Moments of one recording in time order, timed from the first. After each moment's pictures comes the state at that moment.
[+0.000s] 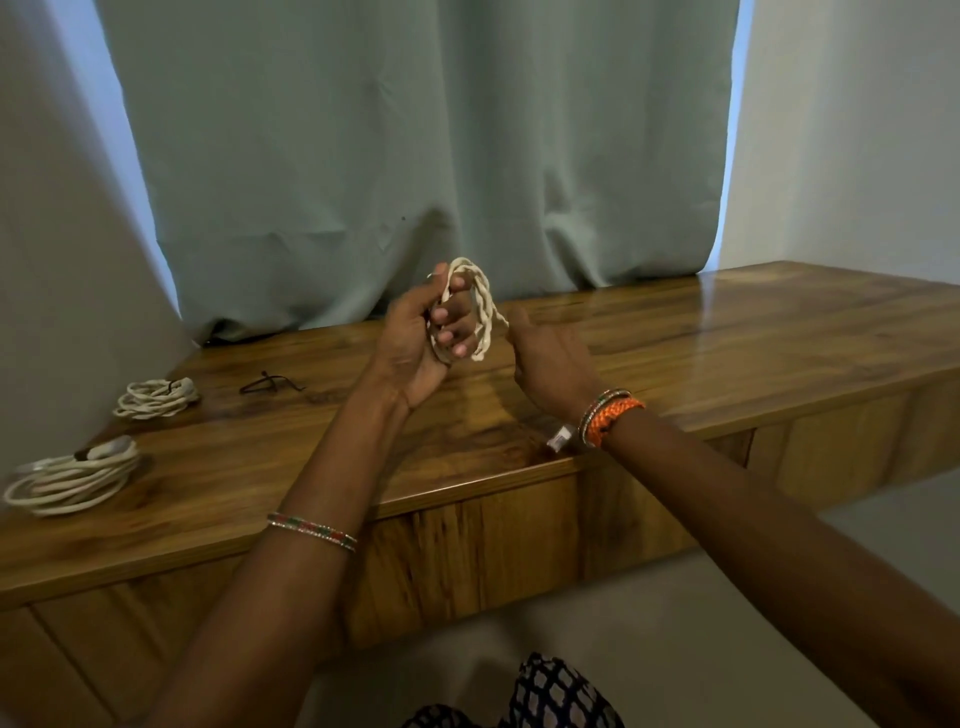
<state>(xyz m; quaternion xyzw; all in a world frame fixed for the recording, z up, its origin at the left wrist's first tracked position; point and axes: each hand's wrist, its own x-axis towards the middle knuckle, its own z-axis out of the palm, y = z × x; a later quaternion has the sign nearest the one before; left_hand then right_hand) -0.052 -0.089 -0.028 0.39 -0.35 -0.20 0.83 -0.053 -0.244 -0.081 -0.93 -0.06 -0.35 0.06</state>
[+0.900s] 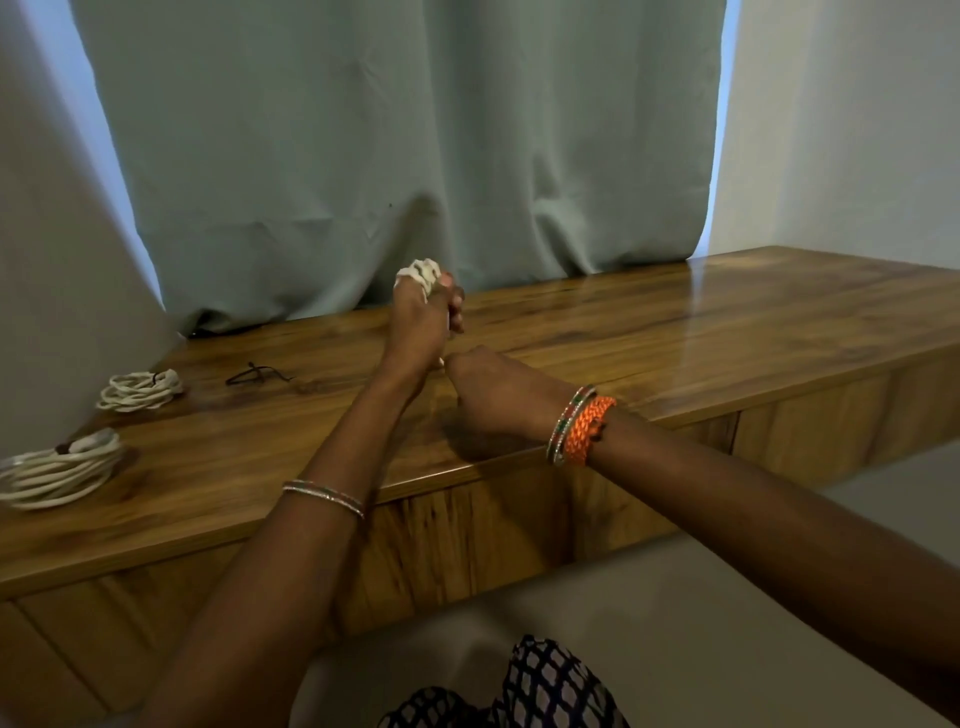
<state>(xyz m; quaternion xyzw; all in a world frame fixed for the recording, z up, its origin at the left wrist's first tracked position) -0.025 -0.109 -0.047 0.65 -0.26 0.15 0.69 -0.105 -0.184 -0.064 -0.98 -0.11 -0.15 0.07</state>
